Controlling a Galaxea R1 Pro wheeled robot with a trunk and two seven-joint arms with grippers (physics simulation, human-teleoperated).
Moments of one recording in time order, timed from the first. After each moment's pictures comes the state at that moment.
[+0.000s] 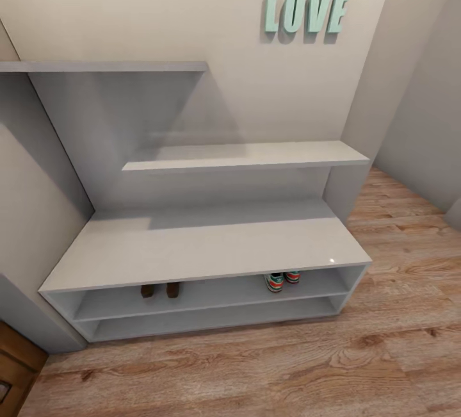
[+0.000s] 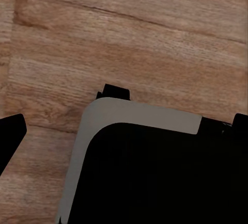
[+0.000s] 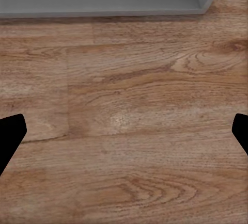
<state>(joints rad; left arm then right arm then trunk) -0.16 0.10 0.45 0.04 -0.12 -0.36 -0.22 -0.20 -0.09 -0.07 -0.03 0.06 -0.78 -0.01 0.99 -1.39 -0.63</state>
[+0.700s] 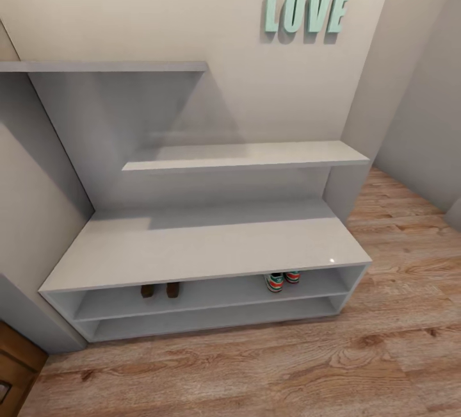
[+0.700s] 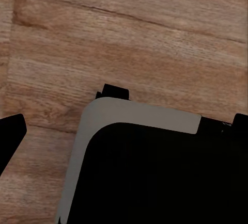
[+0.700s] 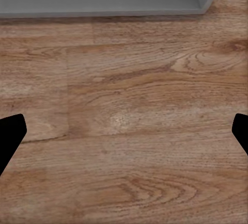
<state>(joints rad) -0.16 0.10 0.45 0.04 -0.12 -0.36 -0.22 -0.20 -0.09 -0.07 -0.03 0.06 -0.78 -0.01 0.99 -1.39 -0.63</state>
